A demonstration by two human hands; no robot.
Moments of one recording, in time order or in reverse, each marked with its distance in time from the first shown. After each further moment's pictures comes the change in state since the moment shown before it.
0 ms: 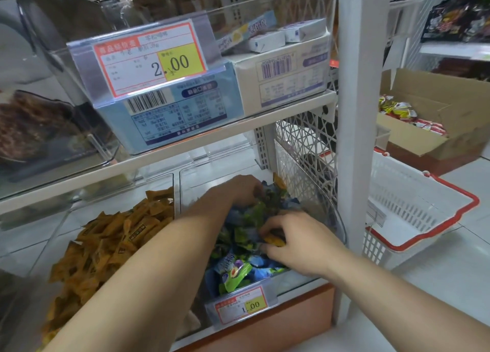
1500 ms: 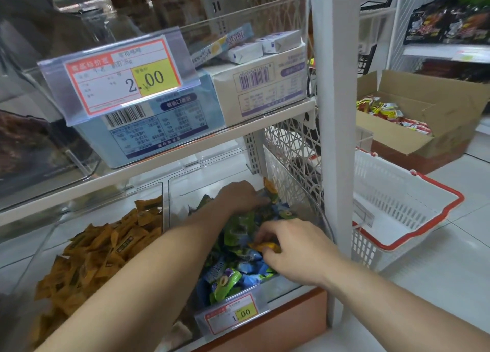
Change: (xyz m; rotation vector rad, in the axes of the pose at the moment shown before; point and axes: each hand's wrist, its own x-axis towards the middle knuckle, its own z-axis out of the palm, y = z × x) left_hand 0.019 0.013 0.016 -0.102 0.064 -0.159; right_hand -0.013 0.000 -0.007 0.012 0.010 0.056
